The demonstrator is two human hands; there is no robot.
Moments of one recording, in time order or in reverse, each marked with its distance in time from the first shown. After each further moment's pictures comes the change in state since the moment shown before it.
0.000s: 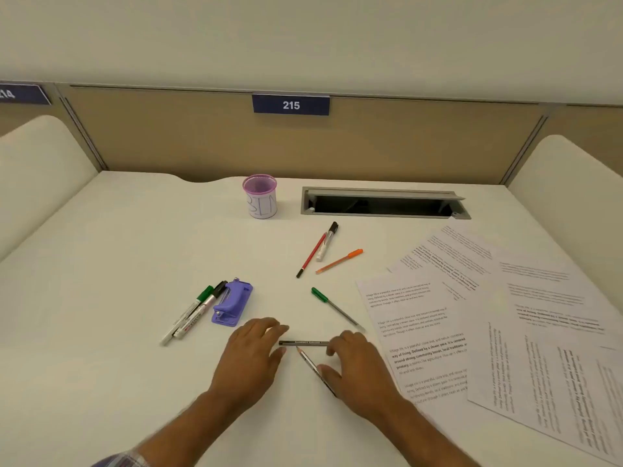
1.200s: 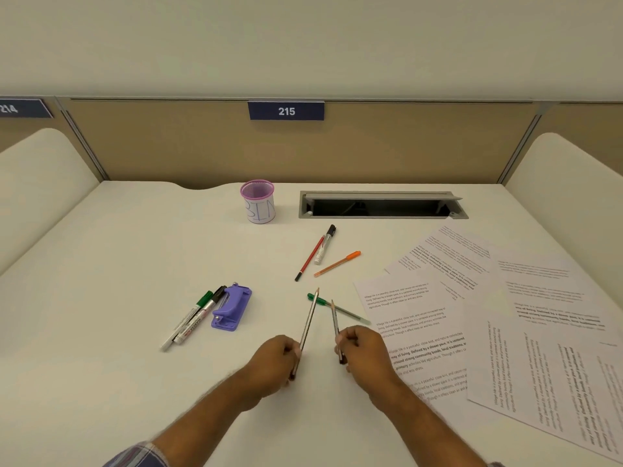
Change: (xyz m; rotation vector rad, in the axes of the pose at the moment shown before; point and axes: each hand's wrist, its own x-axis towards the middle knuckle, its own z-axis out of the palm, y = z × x) left_hand 0.023 0.038 -0.005 -0.705 -0.423 -0.525; right_hand 0.015 -0.005 -0.018 0.875 0.099 0.546
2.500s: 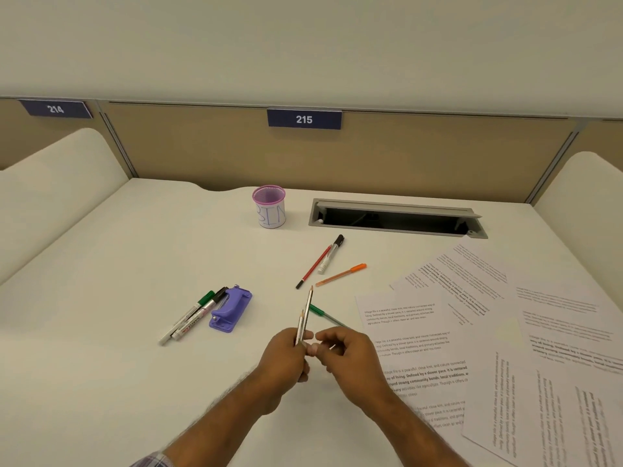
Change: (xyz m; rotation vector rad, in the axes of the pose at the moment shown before) left_hand -0.010 0.054 0.036 -0.342 0.210 -0.064; right_hand 0.013 -0.005 -0.011 -0.059 -0.151 -0.276
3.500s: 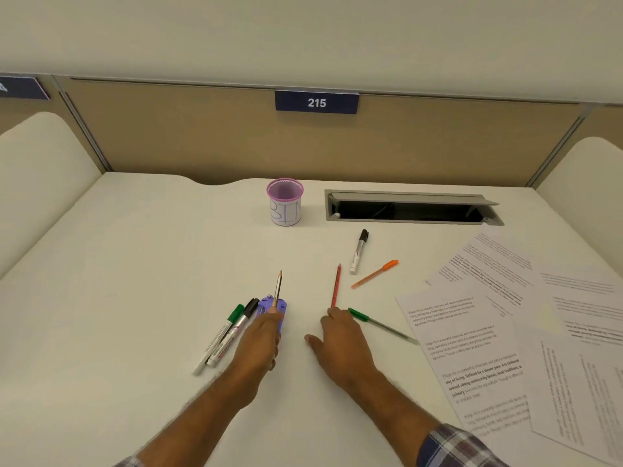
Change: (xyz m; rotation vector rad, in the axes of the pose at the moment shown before) left_hand 0.076 -0.018 -0.134 -0.198 0.019 -0.053; right_hand 0.082 0.000 0.122 -0.917 -0.006 -0.060
